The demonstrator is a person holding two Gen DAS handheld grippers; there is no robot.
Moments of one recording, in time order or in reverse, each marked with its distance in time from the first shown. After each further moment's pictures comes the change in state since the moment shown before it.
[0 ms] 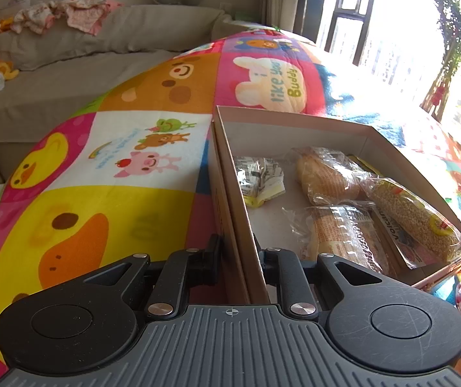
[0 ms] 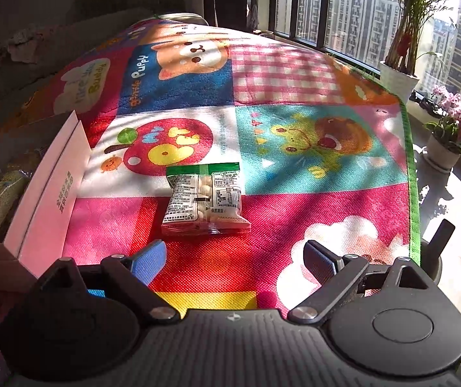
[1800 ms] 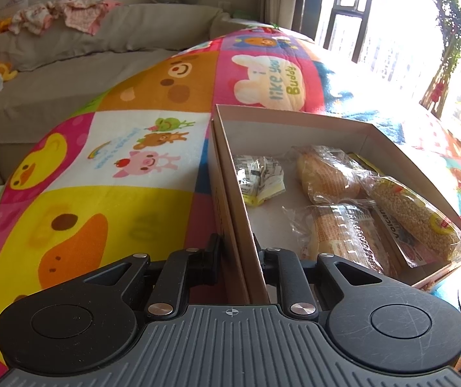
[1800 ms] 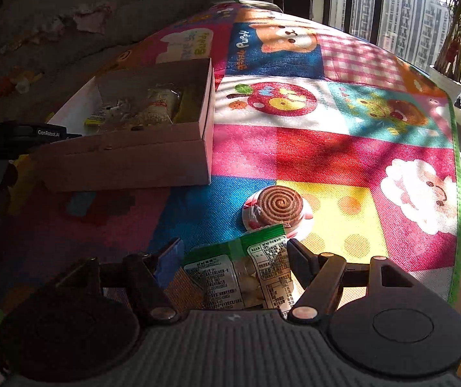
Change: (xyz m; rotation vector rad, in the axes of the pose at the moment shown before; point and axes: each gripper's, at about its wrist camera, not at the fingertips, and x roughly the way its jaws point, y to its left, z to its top) left arm 0.001 -0.001 0.001 0.005 0.006 -0.001; right arm -0.106 0.104 -0.100 -0.196 0.047 0.184
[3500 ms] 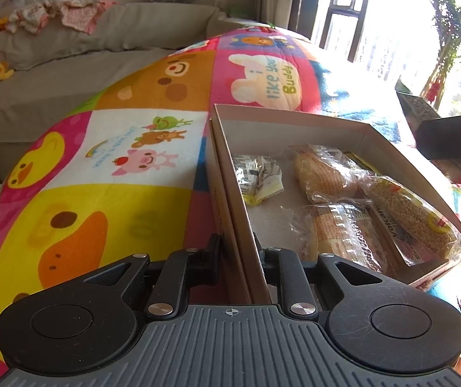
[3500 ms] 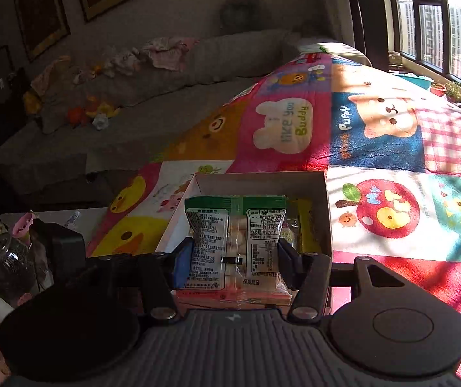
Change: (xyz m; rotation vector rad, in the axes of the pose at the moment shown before) left arm -0.002 0.000 0.001 0.005 0.009 -0.015; right arm 0.004 0.056 0.150 -0.038 -0.081 0.283
